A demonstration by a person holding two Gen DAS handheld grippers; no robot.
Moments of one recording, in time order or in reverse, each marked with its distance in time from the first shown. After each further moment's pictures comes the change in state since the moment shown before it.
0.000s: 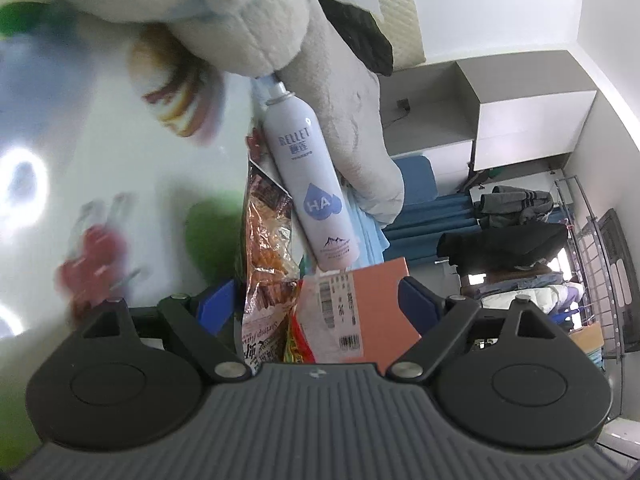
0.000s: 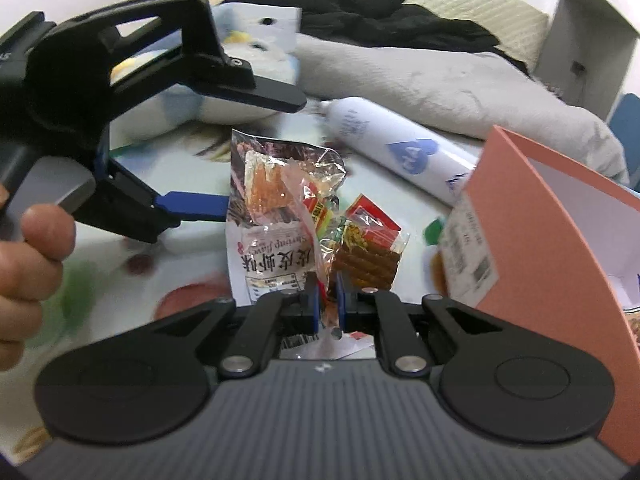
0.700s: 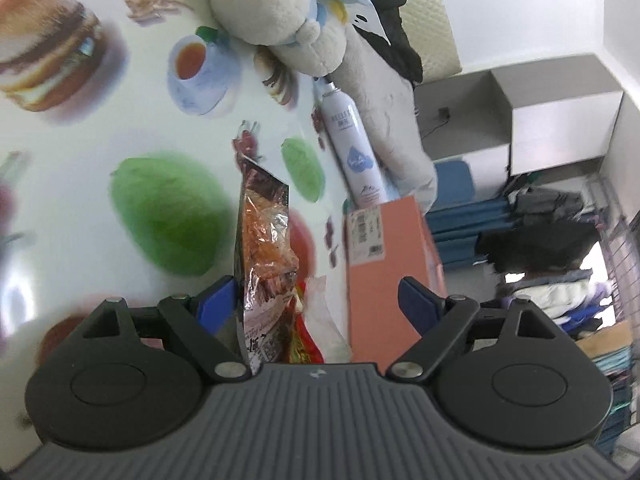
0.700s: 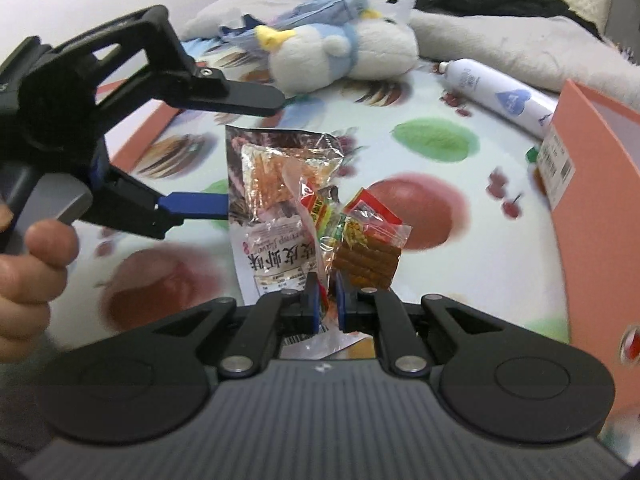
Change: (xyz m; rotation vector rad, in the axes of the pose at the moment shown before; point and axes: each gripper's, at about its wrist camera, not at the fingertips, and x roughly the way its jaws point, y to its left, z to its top) left arm -0.174 -0.021 -0.103 -0.001 -0.033 0.174; right arm -0.108 0.063 -0.046 0.026 0.109 0.285
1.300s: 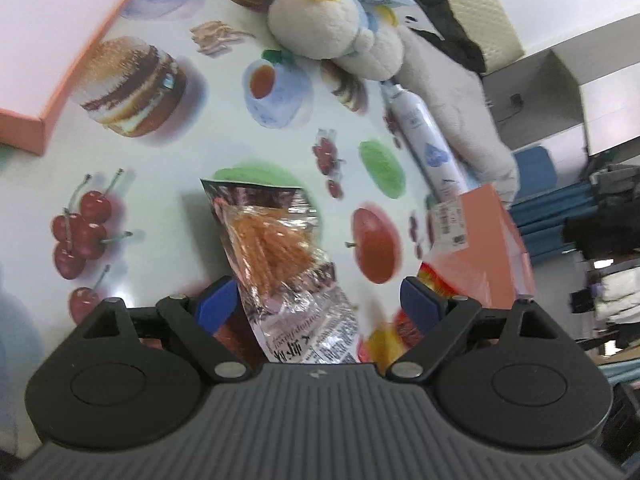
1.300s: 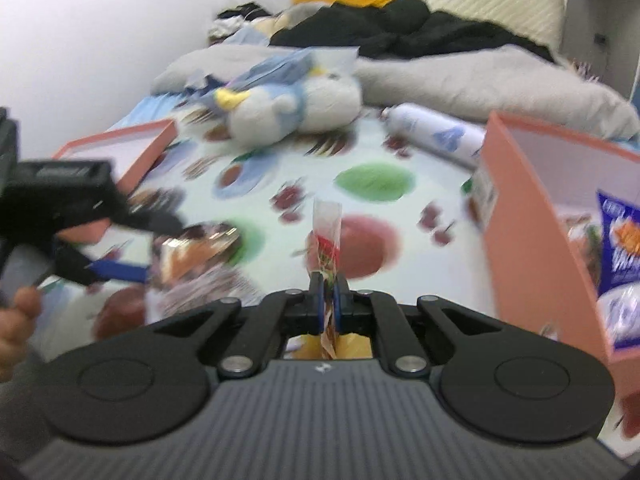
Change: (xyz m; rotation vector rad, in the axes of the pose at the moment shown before) left arm -0.015 -0.010 -0.008 0.089 -0.023 0.313; right arm -0.033 -0.038 0.010 0.047 -0.186 -0.134
